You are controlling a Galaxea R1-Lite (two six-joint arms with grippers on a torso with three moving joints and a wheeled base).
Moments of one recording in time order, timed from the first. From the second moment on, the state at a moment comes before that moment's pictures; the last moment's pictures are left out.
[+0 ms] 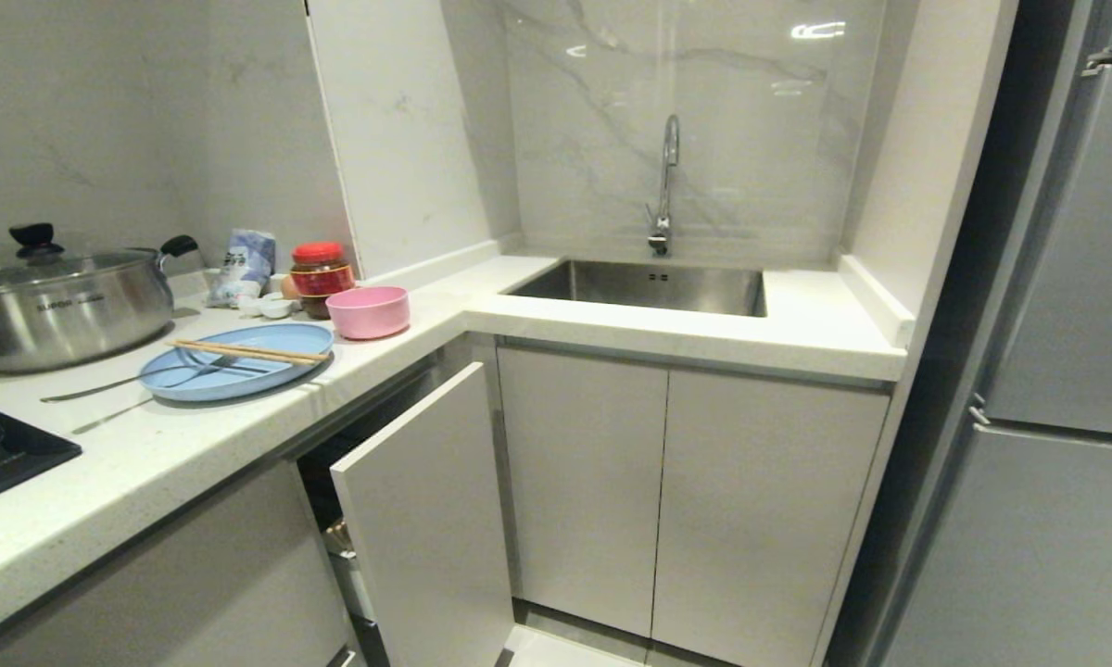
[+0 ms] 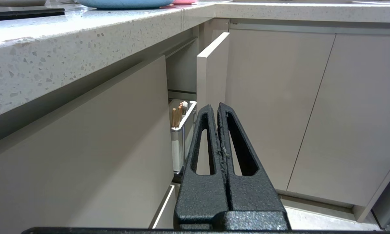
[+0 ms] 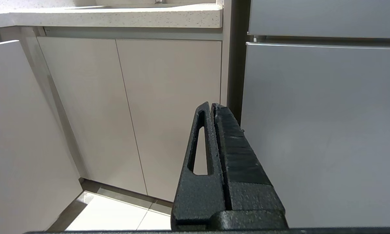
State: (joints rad) left arm 0.00 0.00 0.00 -0.03 -0.02 0.03; right arm 0.00 0.00 0.00 -0.08 0.00 0.02
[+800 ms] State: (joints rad) left arm 0.00 0.00 0.00 -0.03 -0.02 0.03; right arm 0.00 0.00 0.00 -0.08 0.00 0.02
